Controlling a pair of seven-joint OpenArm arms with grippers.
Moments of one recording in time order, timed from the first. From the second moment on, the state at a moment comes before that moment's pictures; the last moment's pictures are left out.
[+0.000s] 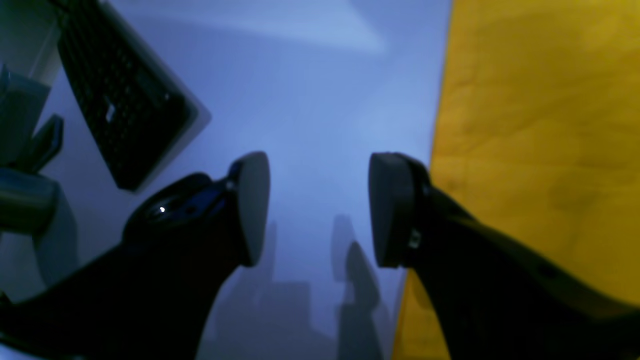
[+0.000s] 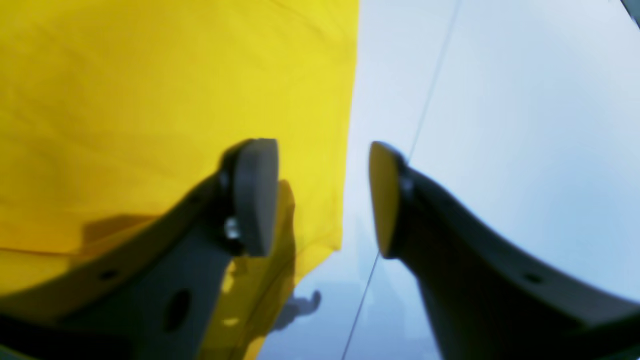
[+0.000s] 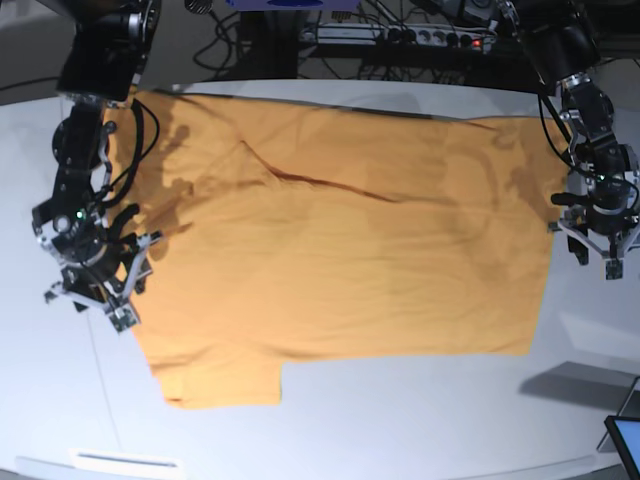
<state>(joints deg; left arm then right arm) -0.2 -22.7 -30.3 84.2 4.6 -16.9 31.0 7.7 4.6 13.1 97.2 -12.2 37.7 -50.6</state>
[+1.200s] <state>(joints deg) -13.8 -26.3 -21.1 67.8 4.4 -17.0 30.6 30.4 7.8 13.0 55.9 -12.6 41.2 -42.6</state>
